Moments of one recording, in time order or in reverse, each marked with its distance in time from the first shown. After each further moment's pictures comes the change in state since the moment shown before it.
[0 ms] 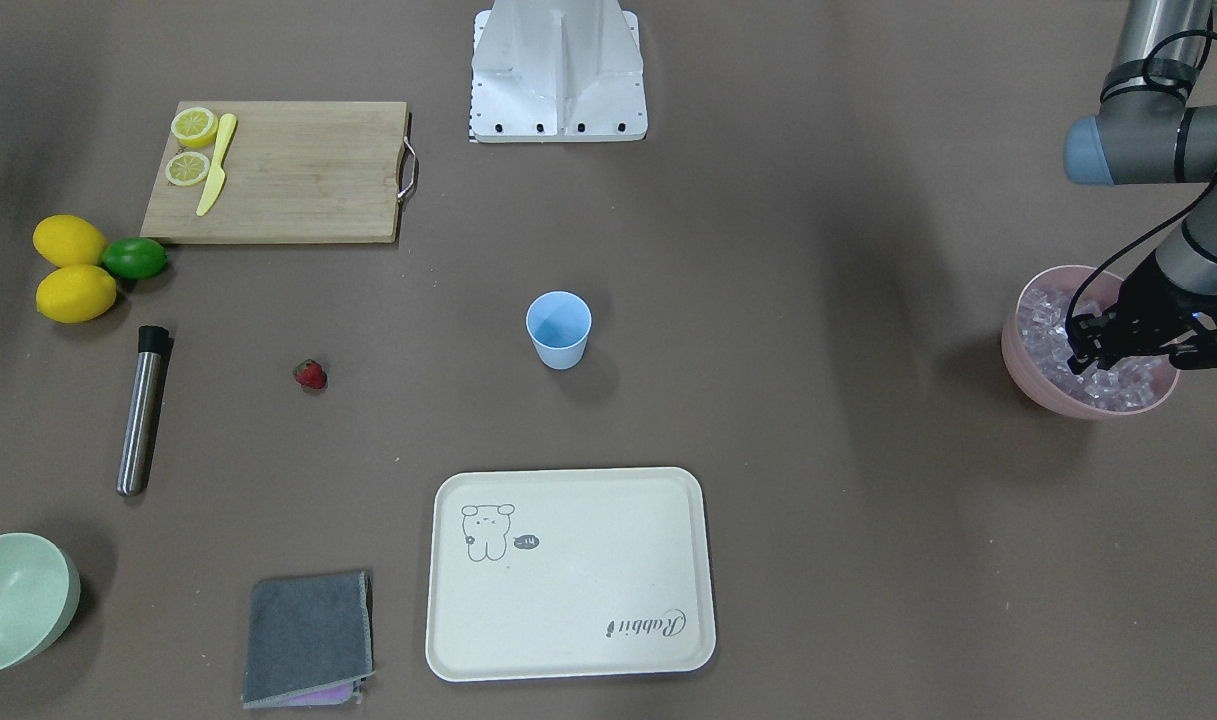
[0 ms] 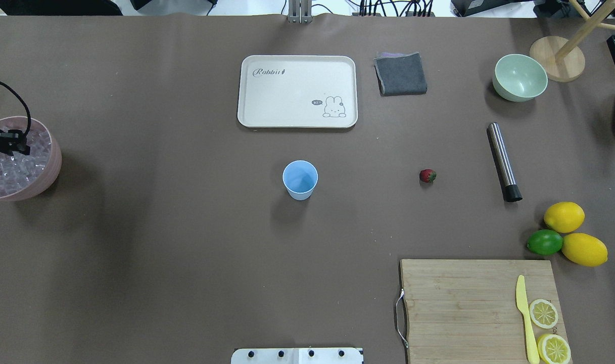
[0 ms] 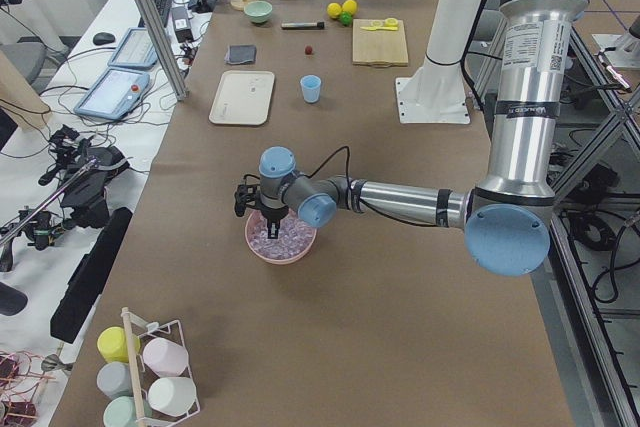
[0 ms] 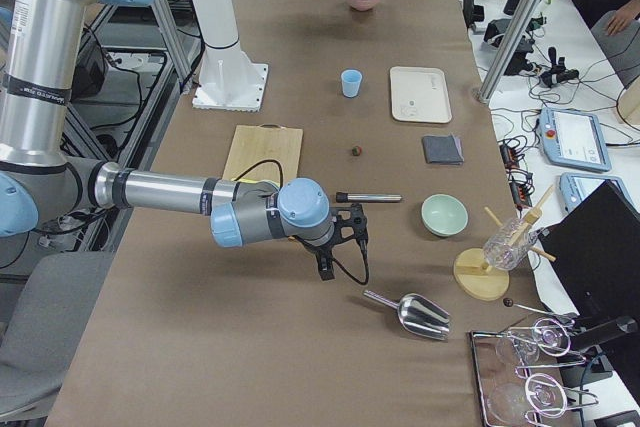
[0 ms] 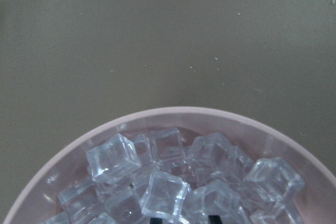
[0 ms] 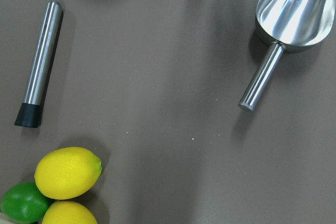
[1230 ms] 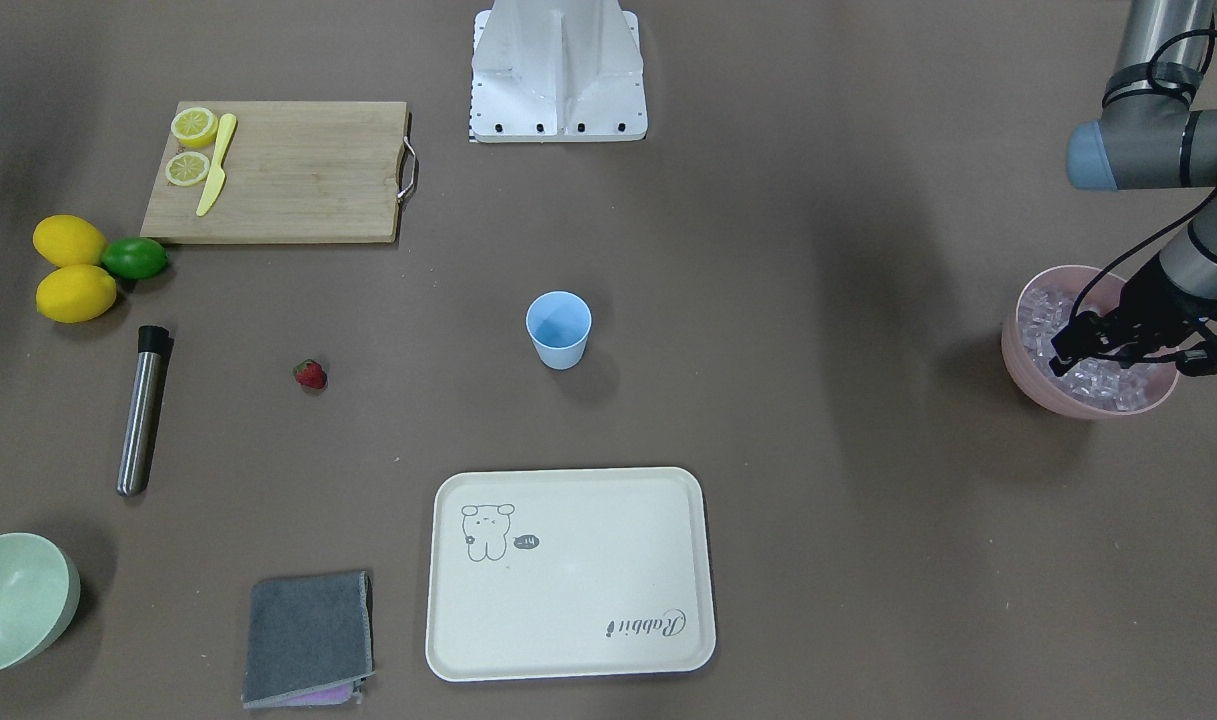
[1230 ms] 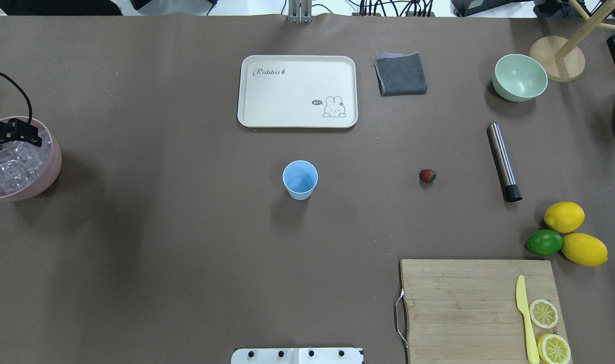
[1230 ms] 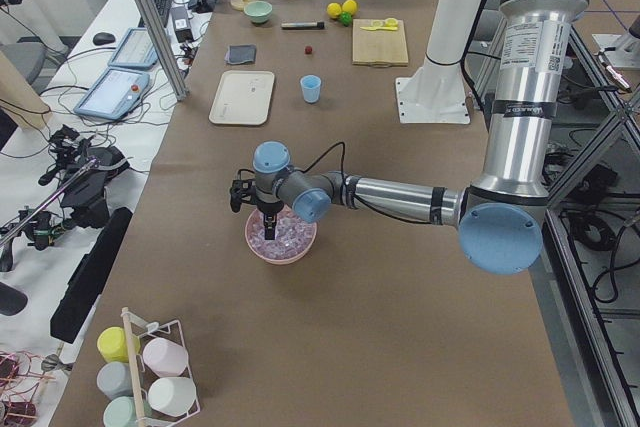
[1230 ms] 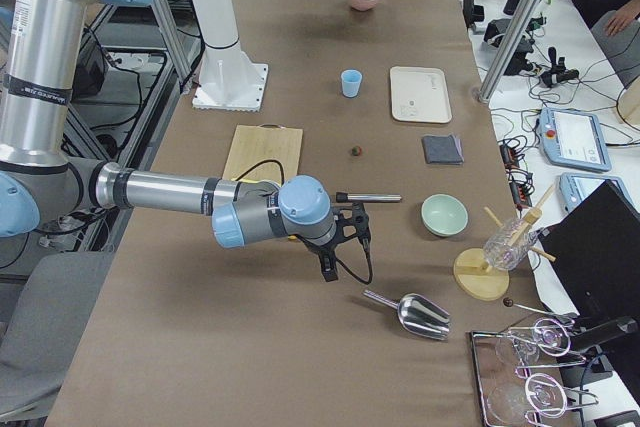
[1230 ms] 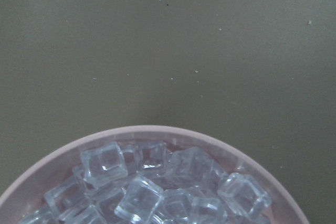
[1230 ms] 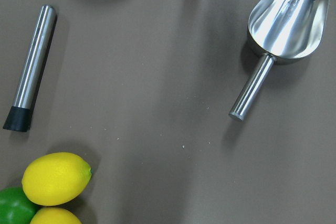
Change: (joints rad) left arm -0.013 -0.022 0.003 0.005 -0.024 -0.037; right arm -0.001 0.005 -0.005 0.033 -0.037 -0.005
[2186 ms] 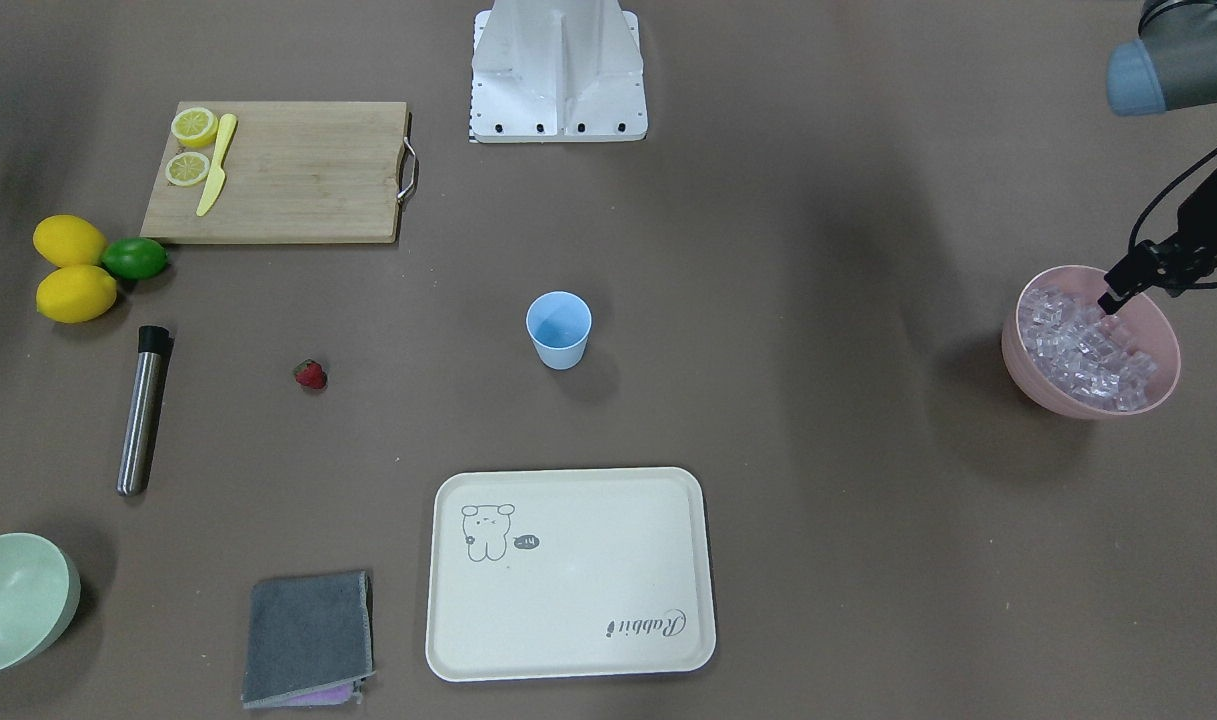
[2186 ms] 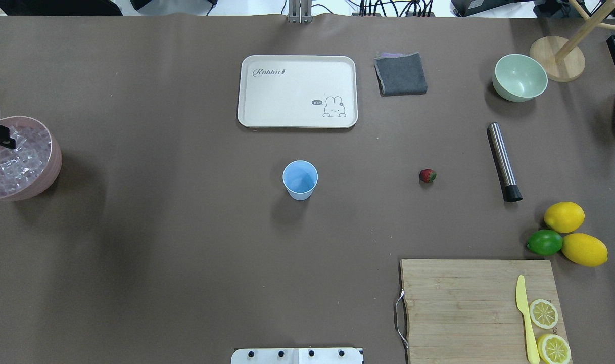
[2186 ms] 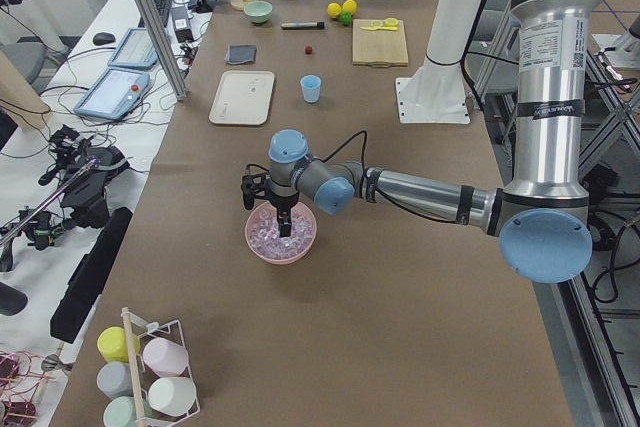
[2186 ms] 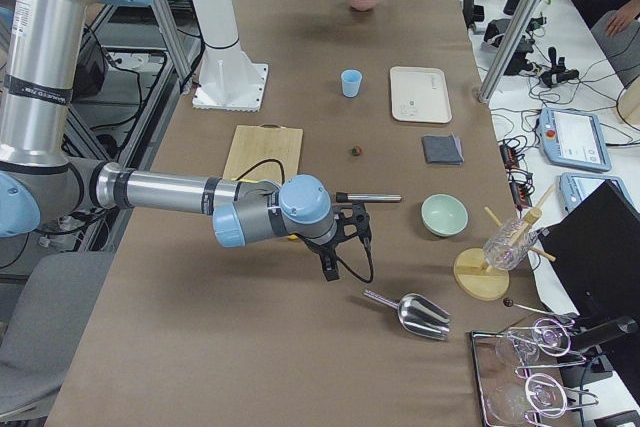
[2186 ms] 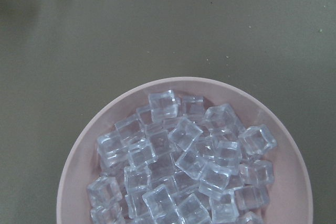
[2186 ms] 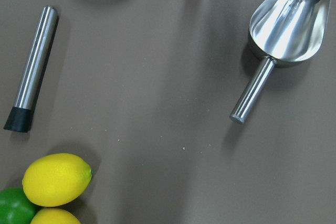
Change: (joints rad) left arm -0.045 0.086 -0.140 0.060 -0.019 -0.018; right arm 0.000 0.001 0.001 0.003 -0.001 -0.004
